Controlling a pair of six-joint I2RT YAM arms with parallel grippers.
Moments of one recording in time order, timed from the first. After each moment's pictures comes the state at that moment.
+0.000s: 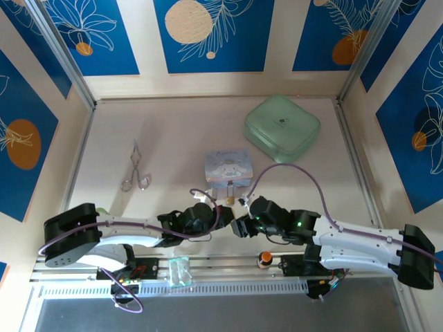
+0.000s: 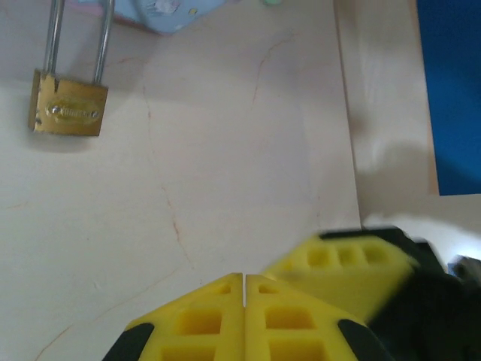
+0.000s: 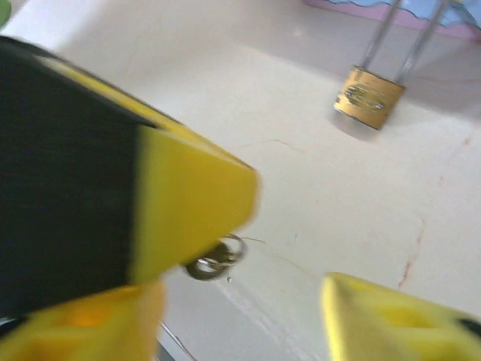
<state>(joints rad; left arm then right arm) -1.23 1.34 0.49 0.39 -0.17 -1.25 1.09 0.86 0.46 -0.39 0.05 0.61</state>
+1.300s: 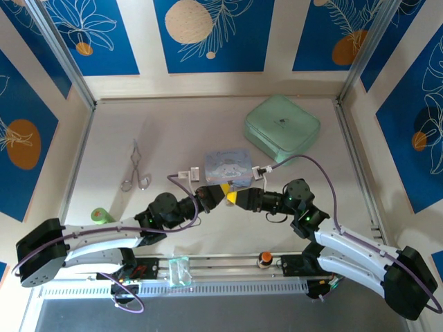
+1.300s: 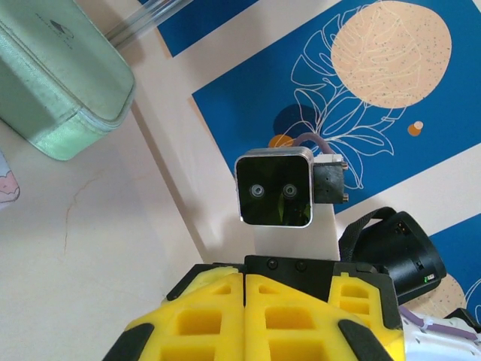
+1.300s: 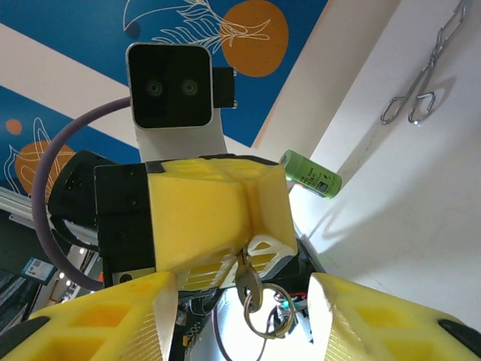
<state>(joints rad) -1.10 1.09 0.42 0.75 -0.05 -1.04 0.72 0.83 0.30 0.55 -0.65 1.08</state>
